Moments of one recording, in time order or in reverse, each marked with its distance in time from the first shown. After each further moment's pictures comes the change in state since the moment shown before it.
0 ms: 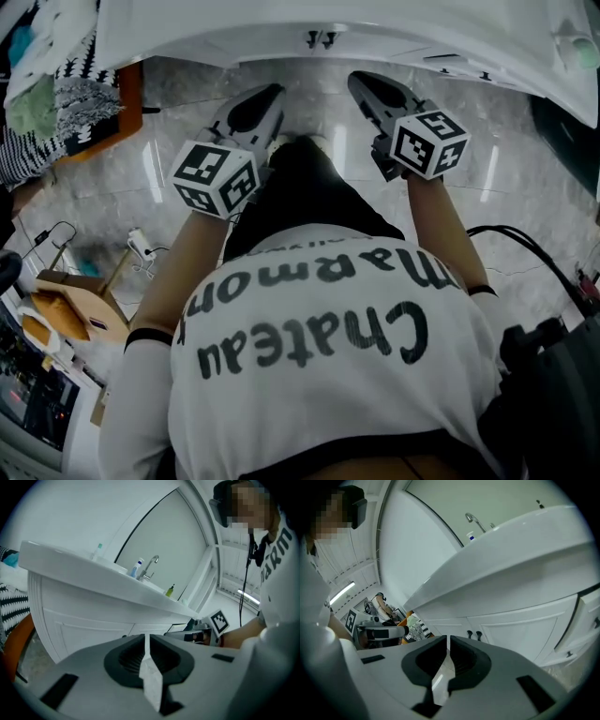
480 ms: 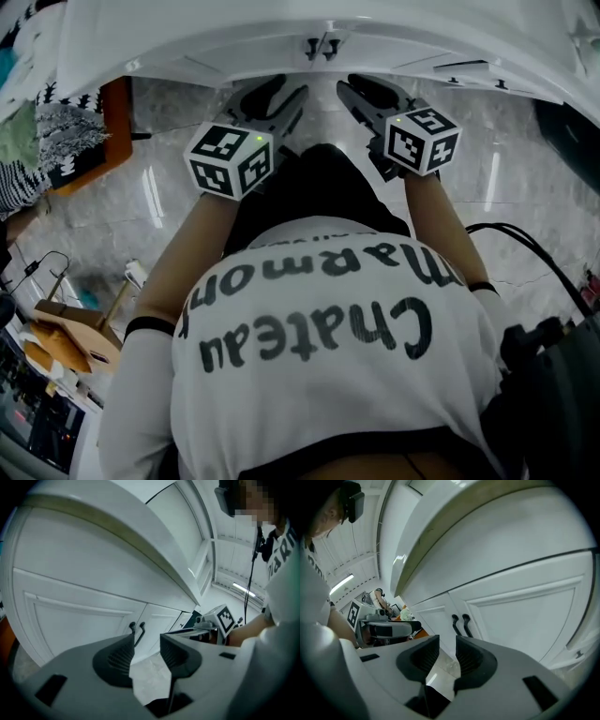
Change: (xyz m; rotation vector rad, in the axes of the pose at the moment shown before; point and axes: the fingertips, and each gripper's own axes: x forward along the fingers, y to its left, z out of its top) left arm 0.085 0.052 -0.056 0.060 0.034 -0.057; right arm 0.063 -0.056 -0.054 -0.053 0.011 -0.021
